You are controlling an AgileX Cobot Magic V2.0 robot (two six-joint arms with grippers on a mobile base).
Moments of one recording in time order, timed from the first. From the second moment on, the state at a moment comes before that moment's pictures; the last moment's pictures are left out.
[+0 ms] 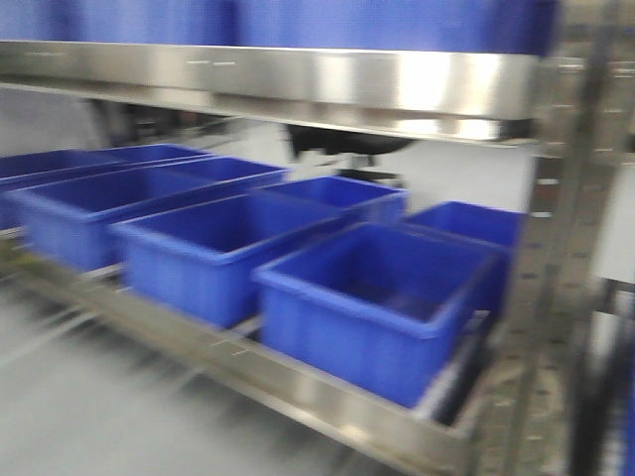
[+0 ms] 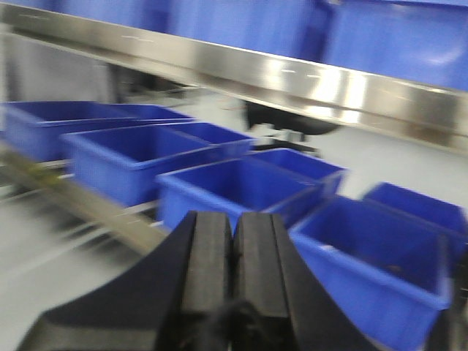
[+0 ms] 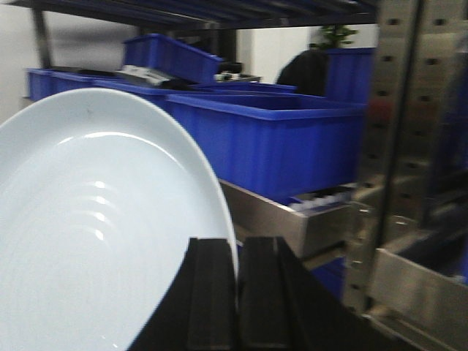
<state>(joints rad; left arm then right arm) -0.09 -0.02 0.03 0.01 0.01 -0.09 0.39 0.24 -0.65 -0.22 0.40 0.28</state>
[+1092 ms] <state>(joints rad) -0.07 -0.02 0.03 0.01 0.01 -0.09 0.39 0.24 -0.65 -0.22 0.40 0.28</state>
